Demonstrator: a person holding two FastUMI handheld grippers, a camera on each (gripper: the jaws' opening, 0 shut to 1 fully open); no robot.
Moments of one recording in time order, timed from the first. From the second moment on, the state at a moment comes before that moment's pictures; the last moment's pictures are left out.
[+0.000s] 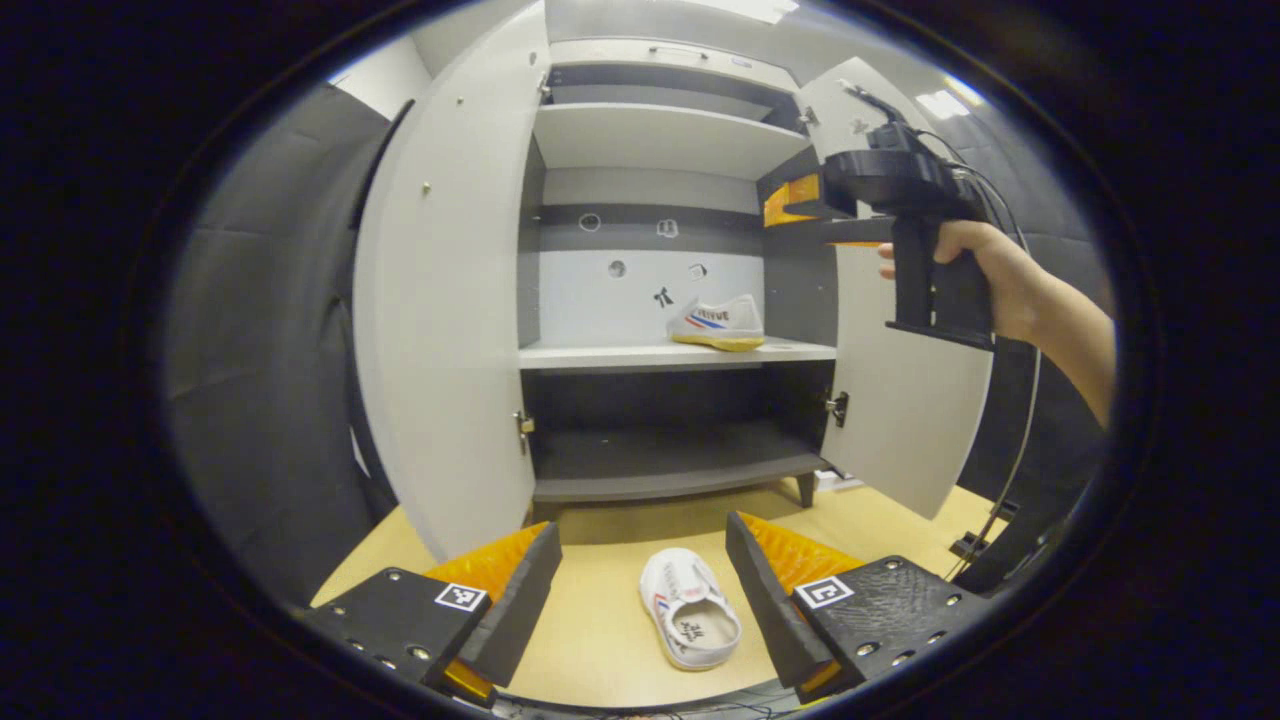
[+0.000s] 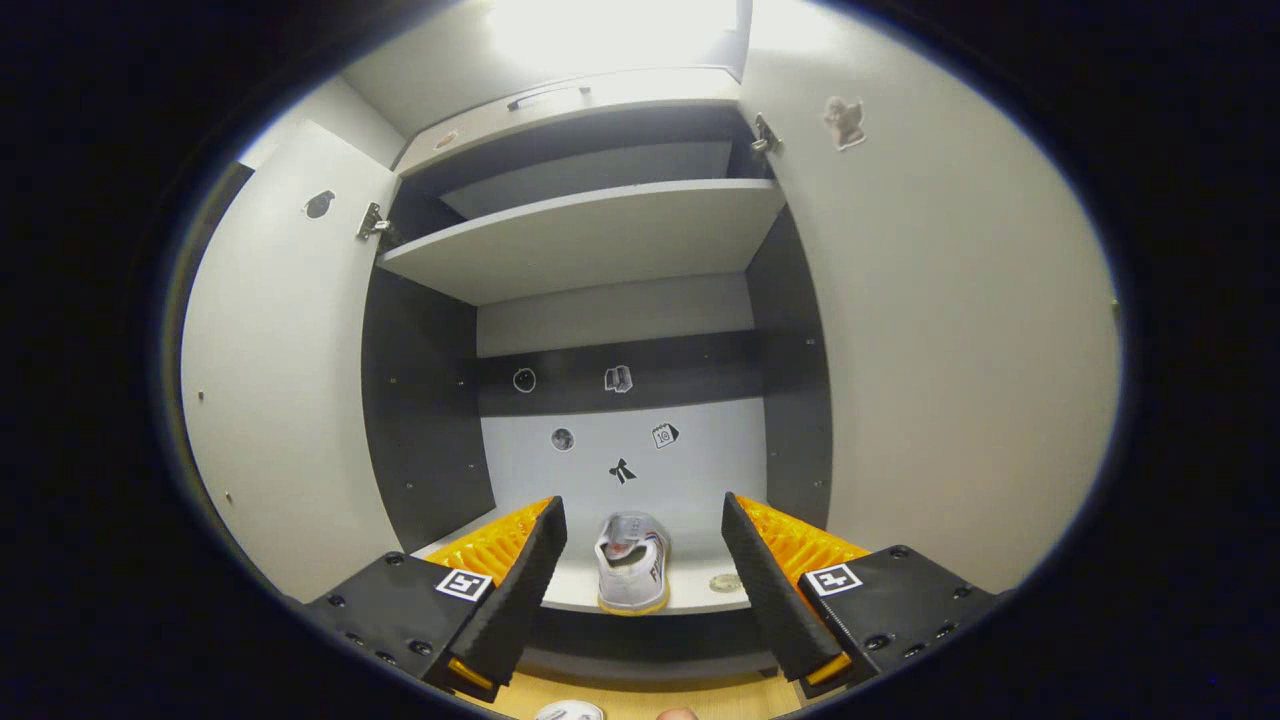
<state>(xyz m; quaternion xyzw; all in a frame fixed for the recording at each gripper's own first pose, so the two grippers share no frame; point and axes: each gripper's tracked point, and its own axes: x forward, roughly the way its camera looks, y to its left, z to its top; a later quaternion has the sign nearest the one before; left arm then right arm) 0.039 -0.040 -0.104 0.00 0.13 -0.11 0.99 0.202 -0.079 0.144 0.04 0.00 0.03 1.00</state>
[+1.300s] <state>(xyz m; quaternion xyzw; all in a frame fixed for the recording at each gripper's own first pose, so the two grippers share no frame) 0.089 -0.073 -0.348 -0.02 0.41 -0.13 0.90 0.066 -0.122 0.045 -0.01 0.11 0.00 0.99</state>
